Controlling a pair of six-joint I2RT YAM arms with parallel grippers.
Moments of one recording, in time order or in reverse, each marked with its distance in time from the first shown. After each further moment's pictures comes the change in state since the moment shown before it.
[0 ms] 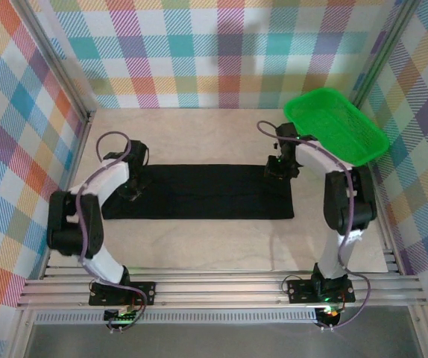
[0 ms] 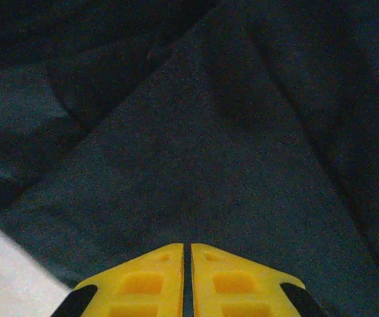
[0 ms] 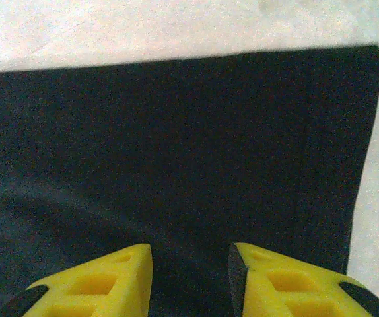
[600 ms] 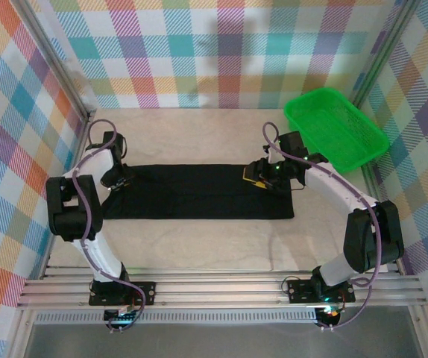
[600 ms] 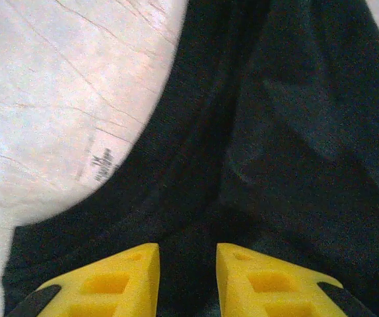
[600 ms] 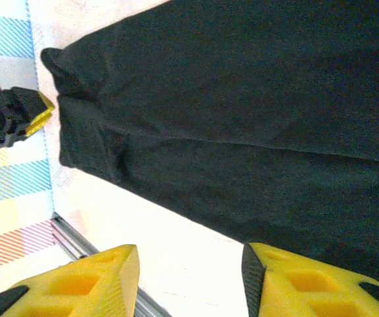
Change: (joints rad) left arm 0.205 0.087 0.136 0.019 -0.057 0.518; right arm 0.079 -0.415 -0.314 0.227 -0.537 0.264
